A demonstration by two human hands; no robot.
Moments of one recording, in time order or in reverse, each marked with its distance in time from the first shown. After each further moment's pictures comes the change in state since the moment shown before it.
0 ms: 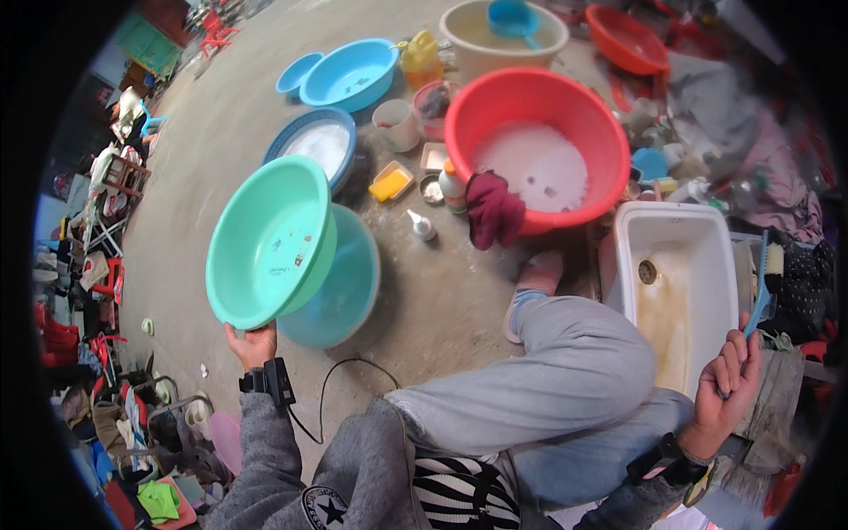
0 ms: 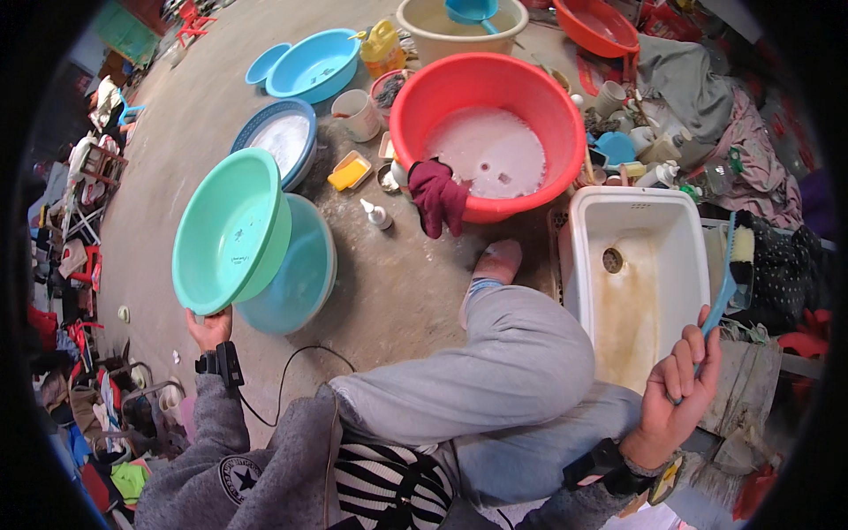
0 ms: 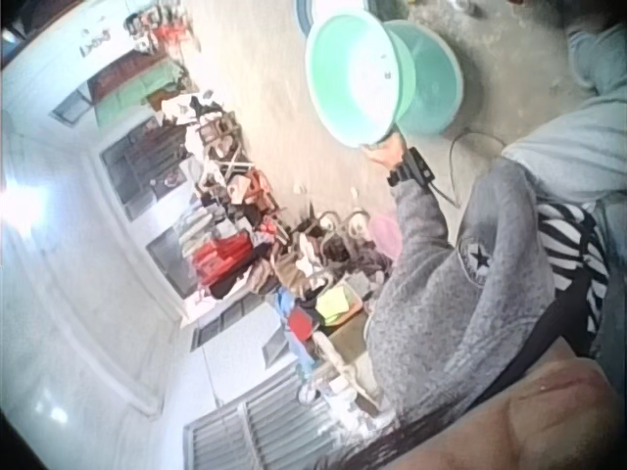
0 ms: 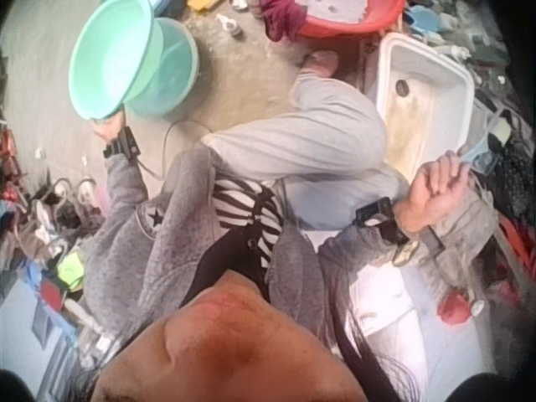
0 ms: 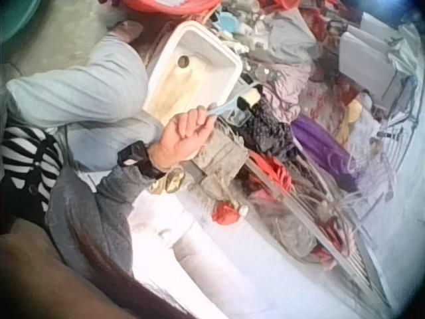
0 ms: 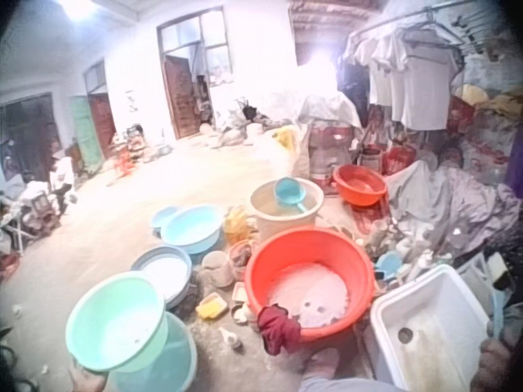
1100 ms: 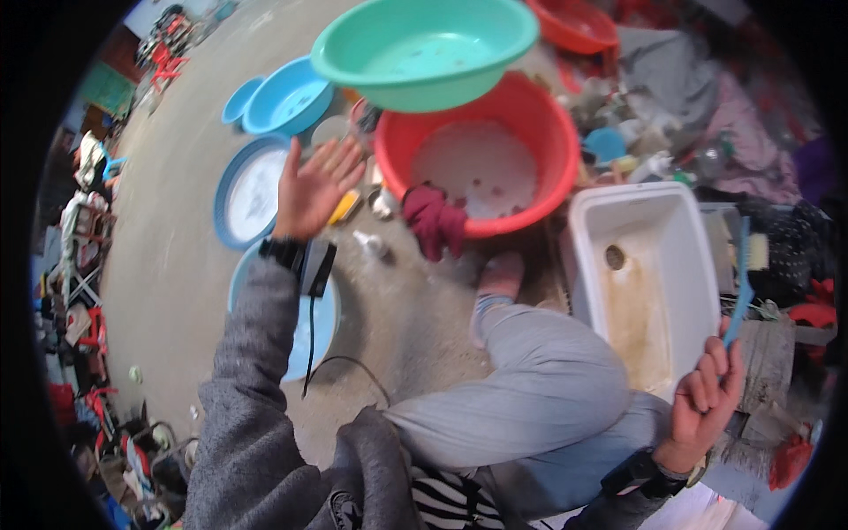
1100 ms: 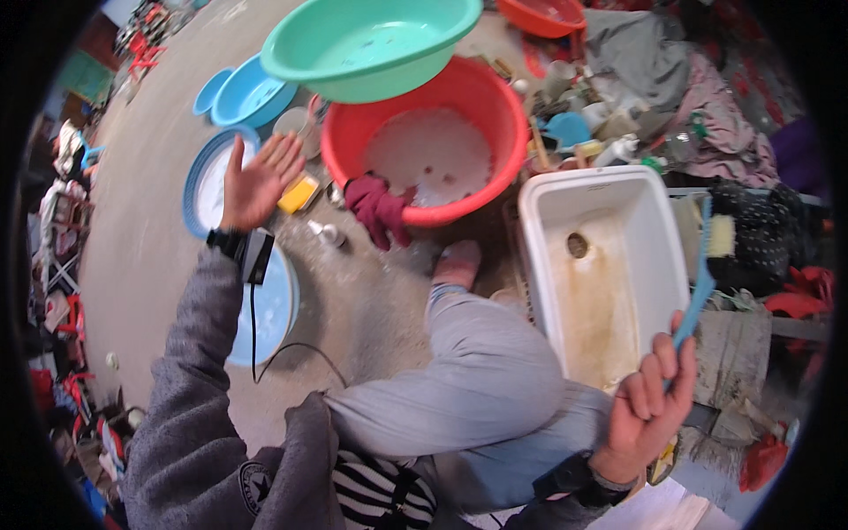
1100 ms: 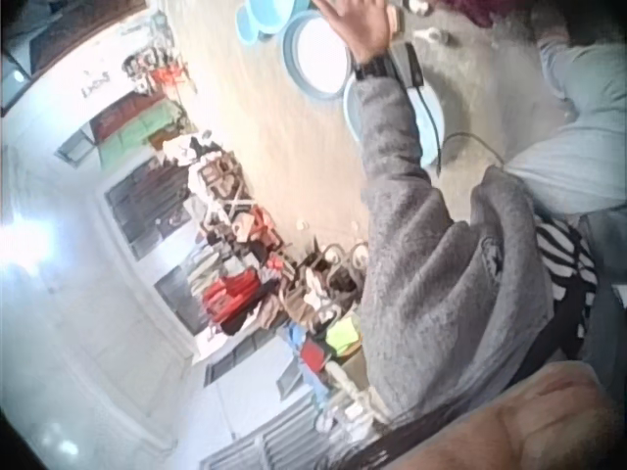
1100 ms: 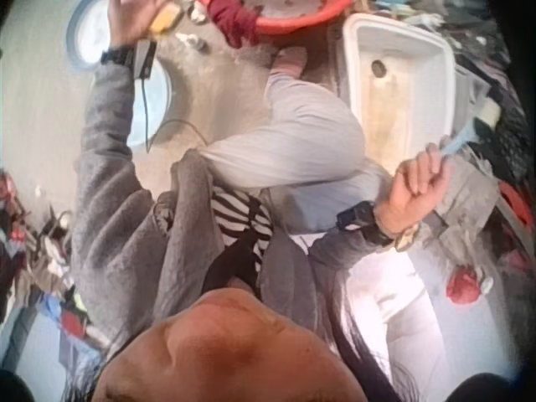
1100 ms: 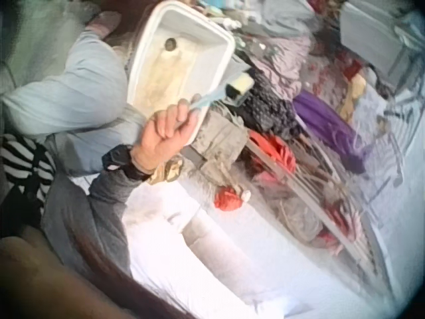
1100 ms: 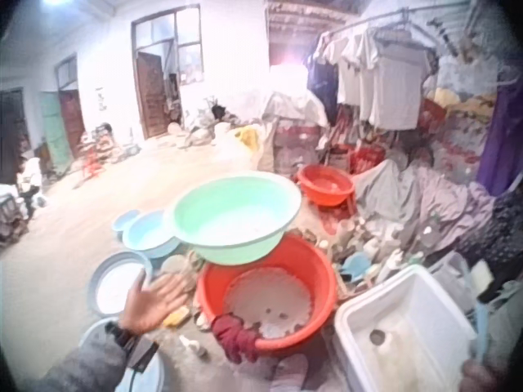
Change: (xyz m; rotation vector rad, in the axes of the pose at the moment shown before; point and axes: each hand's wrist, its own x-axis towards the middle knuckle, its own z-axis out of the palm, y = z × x) left_hand -0.004 -0.274 0.234 0.342 -1.016 -0.798; right_hand -0.012 0.003 0.013 -0.013 0.133 -0.085
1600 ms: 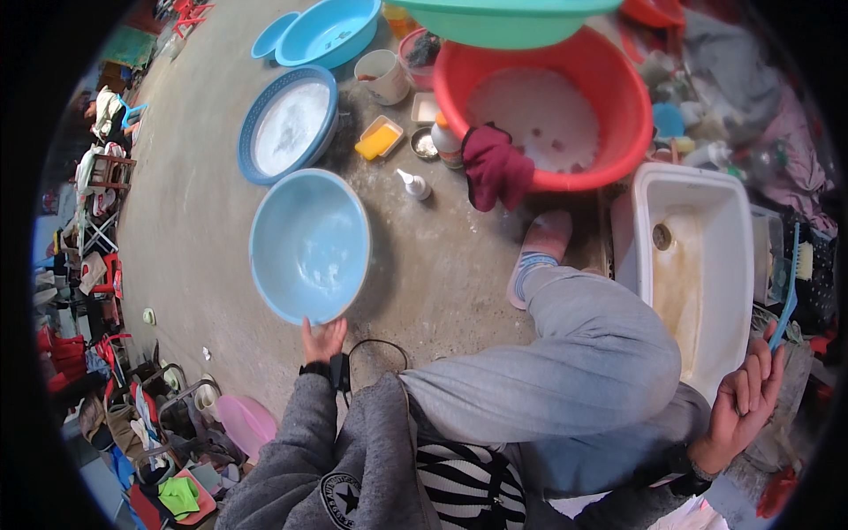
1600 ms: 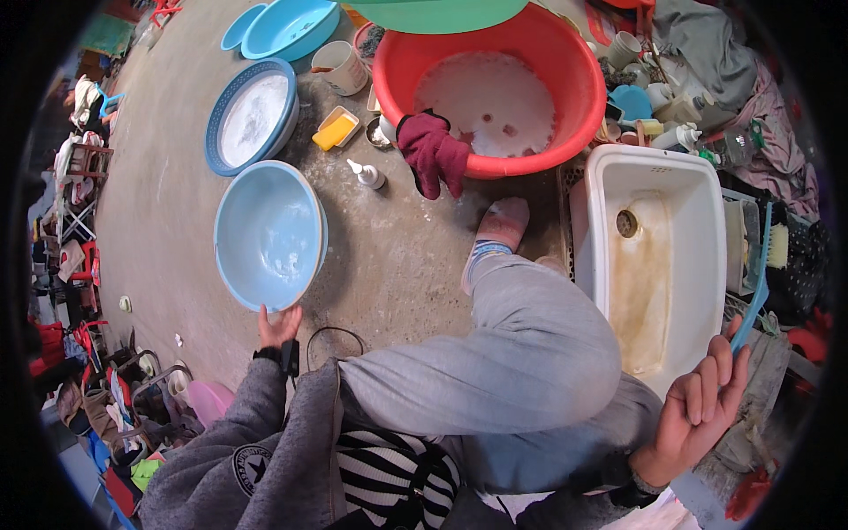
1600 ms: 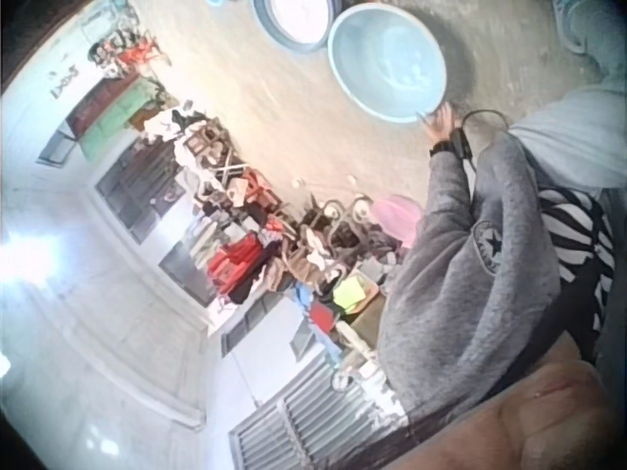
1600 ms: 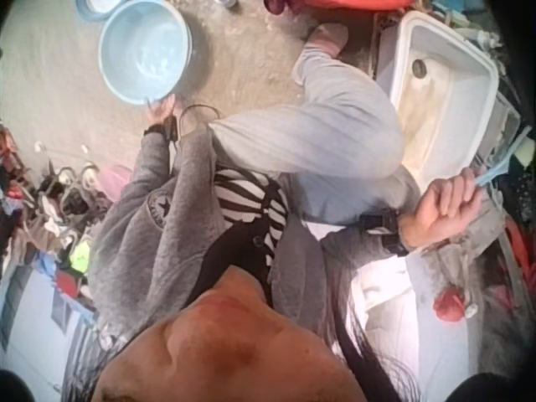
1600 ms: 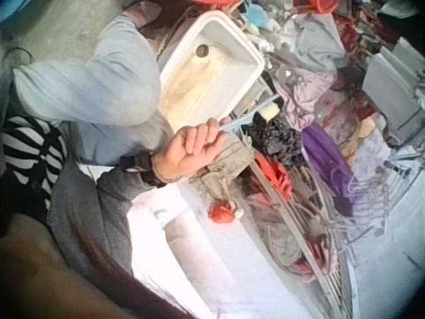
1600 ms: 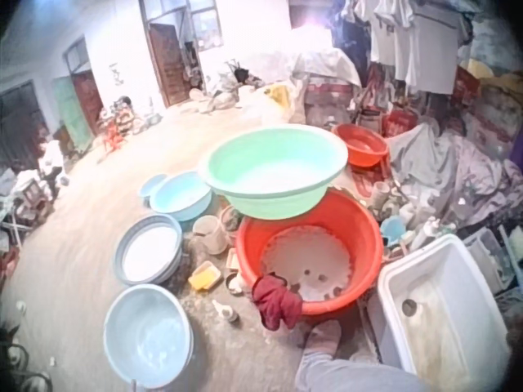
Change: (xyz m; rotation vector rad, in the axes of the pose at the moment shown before) left_hand -0.380 -0.099 -0.245 -0.501 1.265 0.223; right_hand 0.009 0.001 -0.002 -0.038 -0.047 0.090
